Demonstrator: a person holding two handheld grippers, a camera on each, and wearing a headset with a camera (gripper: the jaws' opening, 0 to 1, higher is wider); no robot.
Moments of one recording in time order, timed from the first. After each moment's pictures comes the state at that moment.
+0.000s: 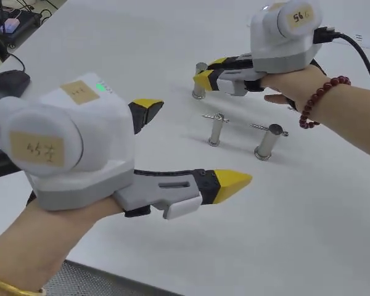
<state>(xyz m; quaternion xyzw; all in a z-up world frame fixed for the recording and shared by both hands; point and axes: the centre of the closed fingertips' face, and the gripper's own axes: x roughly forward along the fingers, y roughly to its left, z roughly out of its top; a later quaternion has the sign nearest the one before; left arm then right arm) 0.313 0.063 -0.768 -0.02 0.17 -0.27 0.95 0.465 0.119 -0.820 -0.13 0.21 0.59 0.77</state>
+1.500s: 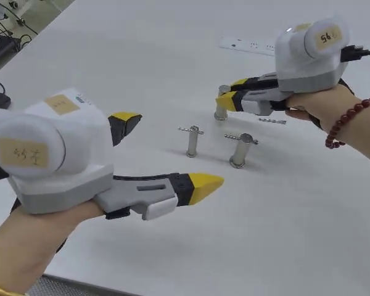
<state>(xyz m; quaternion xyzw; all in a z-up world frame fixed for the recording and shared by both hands) 0.315 0.062 -0.766 -0.01 0.17 -0.27 0.95 0.459 0.025 -0.806 -0.16 0.23 0.55 0.79</state>
